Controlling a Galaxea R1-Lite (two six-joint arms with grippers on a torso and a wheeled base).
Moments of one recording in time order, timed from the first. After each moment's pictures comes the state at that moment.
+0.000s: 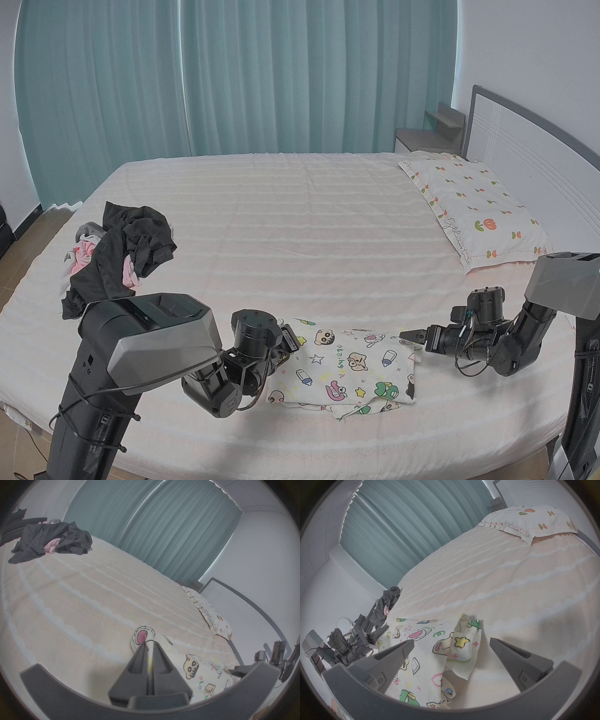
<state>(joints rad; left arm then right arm) -0.56 2.56 -1.00 -1.17 0.27 -0.71 0.17 2.33 -0.70 -1.00 0.32 0.42</state>
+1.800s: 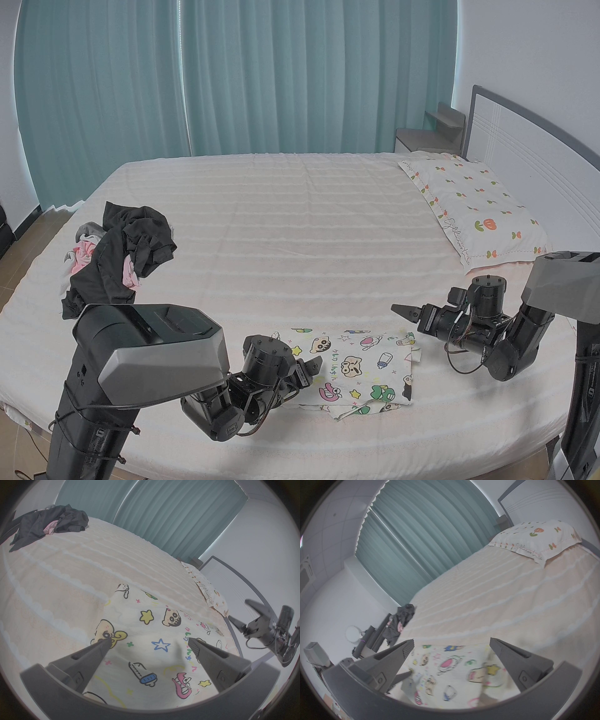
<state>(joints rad) -0.66 2.49 -0.85 -1.06 0.19 -0.78 0.25 2.30 -0.66 -1.29 0.27 0.56</state>
